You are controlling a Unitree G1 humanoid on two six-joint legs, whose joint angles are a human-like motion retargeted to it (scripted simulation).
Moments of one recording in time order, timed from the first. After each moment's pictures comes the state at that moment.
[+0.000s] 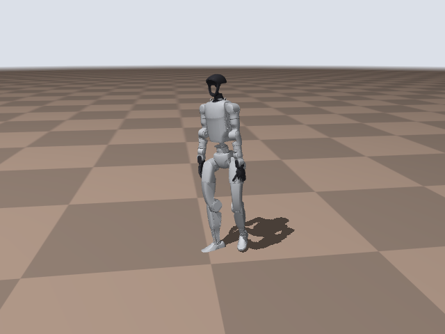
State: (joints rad) left arm -0.02 0.08 0.20 1.57 0.33 0.09 -0.11; right arm -0.04 -0.09 -0.02 1.40 -0.33 0.12 0.19; waist -0.24 -0.02 -0.14; left_leg -0.21 0.01 0.35 0.56 -0.19 0.10; right_leg -0.19 -0.13 -0.49 0.05 0.01 -0.11
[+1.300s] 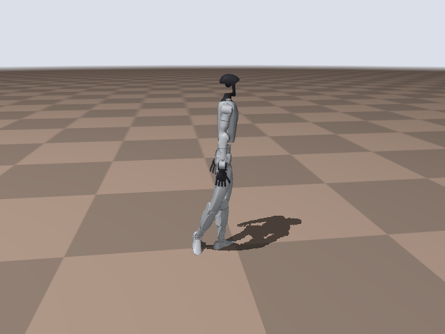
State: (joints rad) left arm 0.12 0.12 0.35 1.63 0.25 0.05 -0.06; right arm 0.10 -0.14 -0.19 1.43 -0.18 0.07 0.20; waist -0.12 0.10 -0.14; left_leg -0.14 0.07 0.64 0.01 -0.07 -0.03; right_leg 0.23 -0.09 -1.33 0.34 0.18 0.12
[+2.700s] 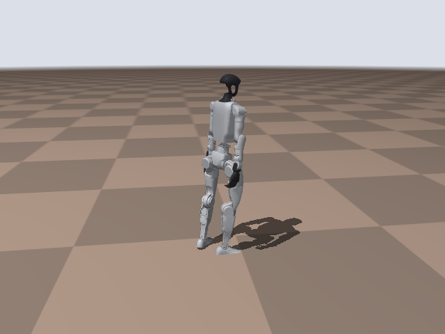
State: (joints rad) left arm -0.01 0.09 0.18 1.54 0.39 0.07 -0.17; right arm 0.04 -0.14 -0.05 1.56 -0.27 0.12 0.16; waist -0.22 0.00 -0.11; left_leg -0.12 -0.01 0.28 0.15 -0.10 0.02; right_leg -0.09 -0.14 -0.59 0.02 -0.02 0.08
